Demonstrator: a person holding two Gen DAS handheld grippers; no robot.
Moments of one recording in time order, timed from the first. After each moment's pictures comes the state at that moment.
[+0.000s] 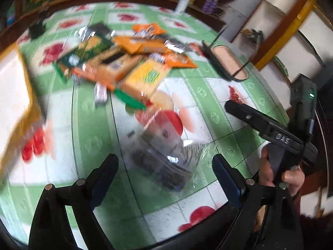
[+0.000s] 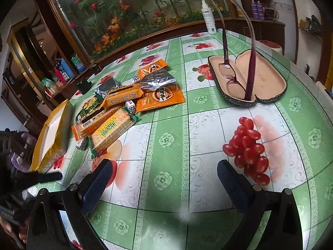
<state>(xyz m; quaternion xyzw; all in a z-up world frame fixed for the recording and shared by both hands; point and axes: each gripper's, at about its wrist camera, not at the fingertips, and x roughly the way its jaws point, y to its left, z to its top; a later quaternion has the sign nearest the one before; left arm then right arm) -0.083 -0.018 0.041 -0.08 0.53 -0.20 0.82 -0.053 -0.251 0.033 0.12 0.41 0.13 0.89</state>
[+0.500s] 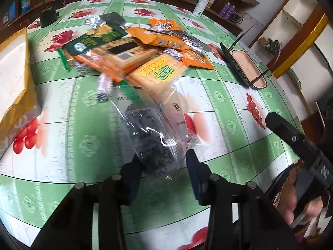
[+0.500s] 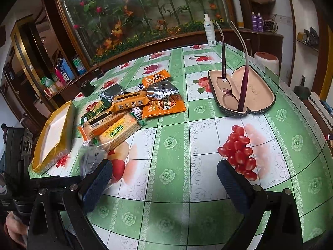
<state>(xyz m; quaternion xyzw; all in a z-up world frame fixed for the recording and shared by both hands) -0.069 -0.017 0.019 -0.10 0.52 -0.16 0.83 -0.076 -0.246 0.058 0.09 0.39 0.12 0.91</state>
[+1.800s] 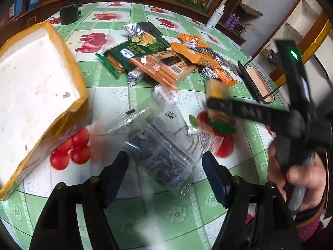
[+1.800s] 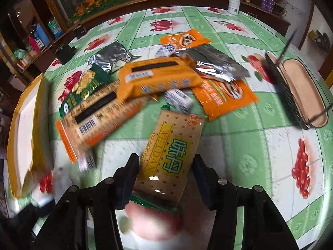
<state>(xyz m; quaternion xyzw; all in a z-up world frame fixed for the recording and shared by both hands) -0.063 0.050 0.020 -0.11 0.50 -0.15 0.84 0.021 -0.124 0.022 0.03 0.53 0.06 0.85</state>
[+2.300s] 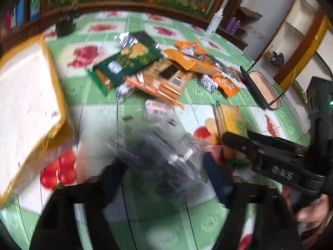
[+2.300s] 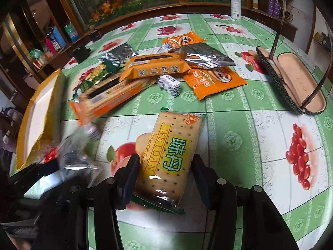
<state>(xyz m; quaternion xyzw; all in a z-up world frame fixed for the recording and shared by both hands) -0.047 0.026 0.017 -0.07 0.46 -0.13 0.87 -0.017 -0.149 0.019 0.04 0.49 0.12 0.86</state>
